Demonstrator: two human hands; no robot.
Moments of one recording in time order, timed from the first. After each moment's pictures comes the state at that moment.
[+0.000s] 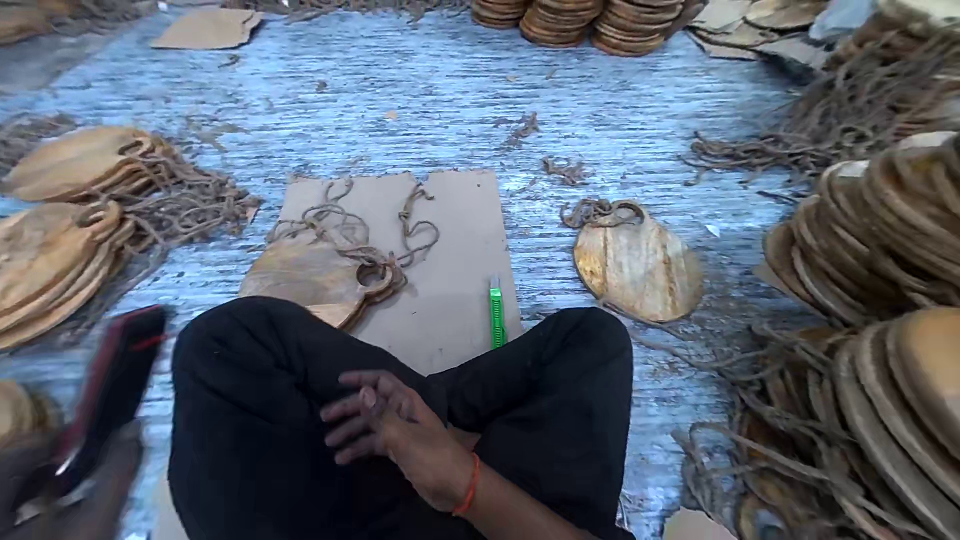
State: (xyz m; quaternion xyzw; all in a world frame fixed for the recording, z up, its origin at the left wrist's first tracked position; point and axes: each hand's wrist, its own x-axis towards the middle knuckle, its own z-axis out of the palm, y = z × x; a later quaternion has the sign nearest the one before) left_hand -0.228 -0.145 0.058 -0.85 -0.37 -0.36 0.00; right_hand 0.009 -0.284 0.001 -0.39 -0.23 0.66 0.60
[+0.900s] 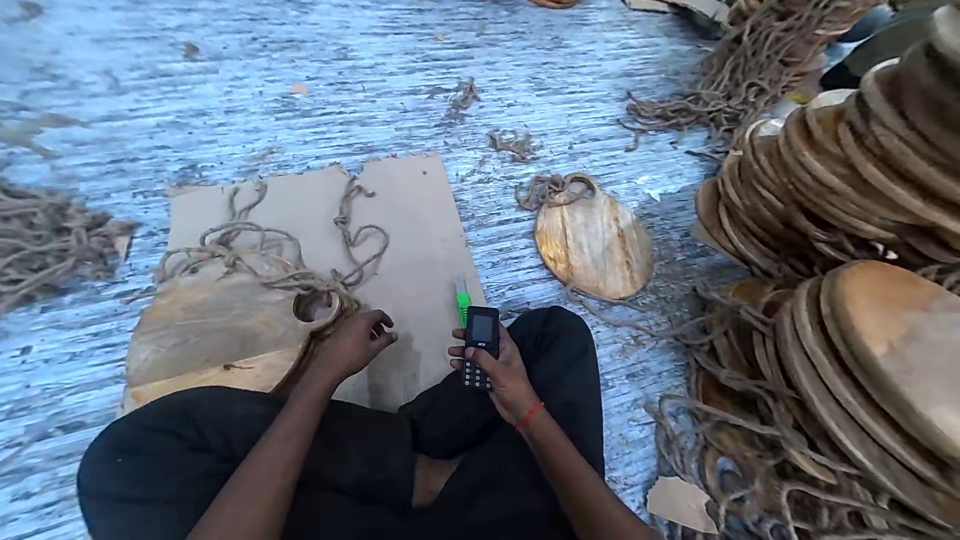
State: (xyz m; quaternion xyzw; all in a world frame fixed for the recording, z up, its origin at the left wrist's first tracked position) left_hand 0.041 -0.041 -0.151 -0.86 -0.25 0.19 -0.41; right_hand 0.145 -0.297 -0.130 -0.53 -0.01 0.41 0.74
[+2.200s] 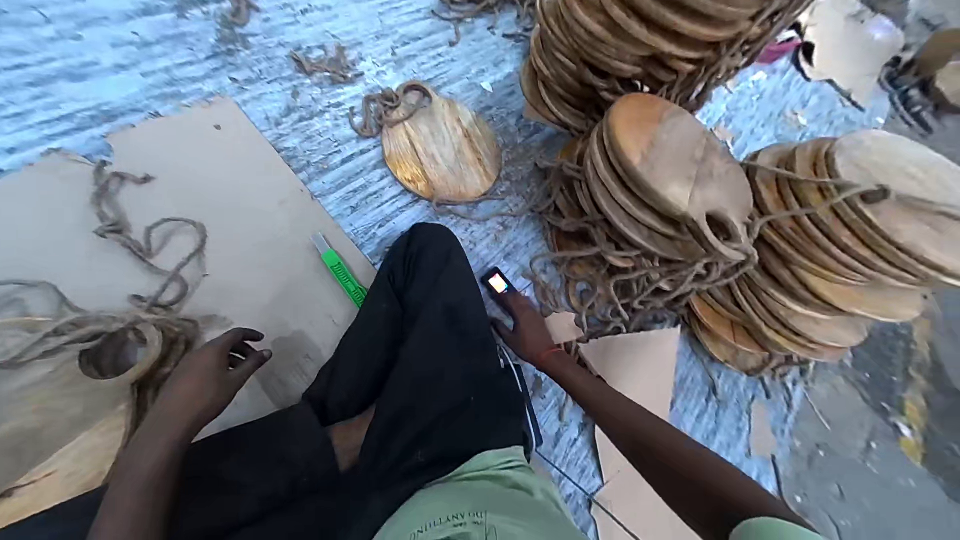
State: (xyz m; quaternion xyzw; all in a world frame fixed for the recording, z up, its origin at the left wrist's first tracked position) left_hand 0.025 -0.052 -0.160 -0.90 -0.17 0.19 -0.34; right_hand 0.141 -0.538 -0.174 -0.95 -0.09 0.20 0.20
